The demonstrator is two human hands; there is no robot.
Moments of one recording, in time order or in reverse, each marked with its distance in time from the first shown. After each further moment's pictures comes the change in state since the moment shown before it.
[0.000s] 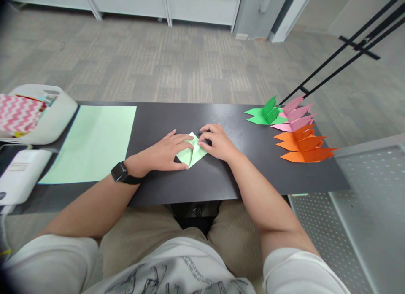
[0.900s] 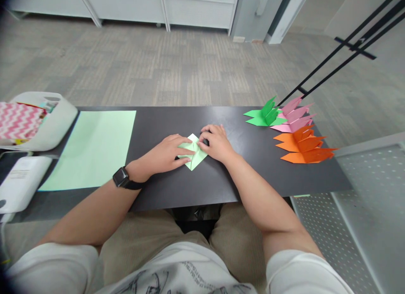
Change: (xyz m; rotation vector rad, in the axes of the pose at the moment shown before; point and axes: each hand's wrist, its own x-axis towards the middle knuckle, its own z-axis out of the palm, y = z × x) left_hand 0.007 -0.002 0.002 0.085 0.145 0.079; right_hand 0.008 -0.006 0.009 -0.081 0.068 0.125
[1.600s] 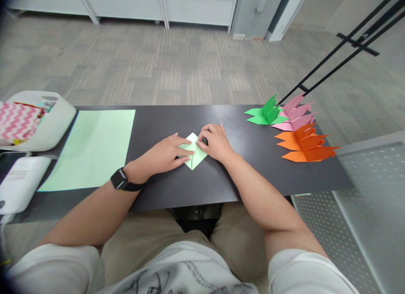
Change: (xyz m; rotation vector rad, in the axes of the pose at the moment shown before) left_hand 0.000 0.005 -0.005 0.031 -0.090 -0.058; right_hand 0.002 -0.001 0.007 -0.011 0.008 0.011
